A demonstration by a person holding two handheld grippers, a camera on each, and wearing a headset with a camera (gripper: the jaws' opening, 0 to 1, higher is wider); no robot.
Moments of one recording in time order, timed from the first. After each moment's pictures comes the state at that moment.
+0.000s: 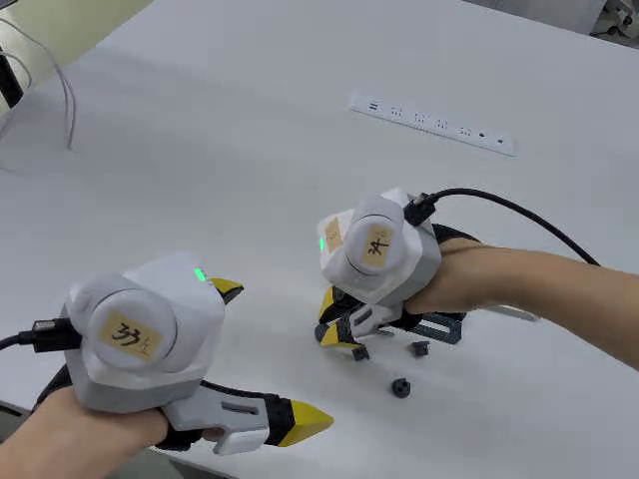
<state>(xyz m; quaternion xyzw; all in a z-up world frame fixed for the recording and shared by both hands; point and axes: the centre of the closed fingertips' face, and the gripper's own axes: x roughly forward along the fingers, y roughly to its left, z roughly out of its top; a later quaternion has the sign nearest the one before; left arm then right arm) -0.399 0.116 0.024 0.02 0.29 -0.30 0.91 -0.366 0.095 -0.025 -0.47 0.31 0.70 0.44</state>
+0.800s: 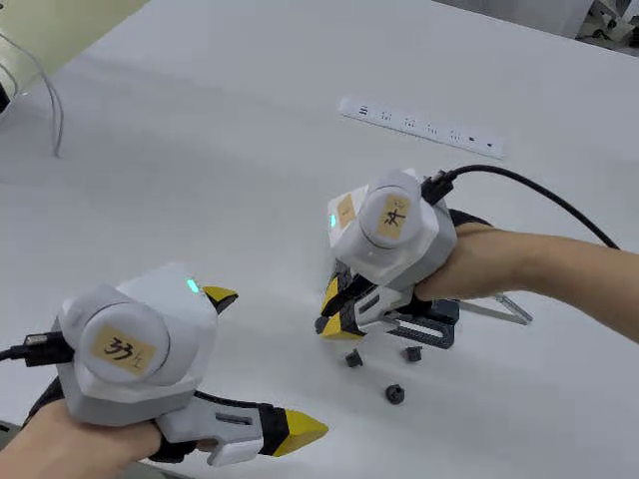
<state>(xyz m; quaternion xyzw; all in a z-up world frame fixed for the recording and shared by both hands) -0.395 0.112 0.024 0.02 0.28 -0.31 0.91 -0.351 0.089 0.007 -0.43 0.32 0.71 0.47</state>
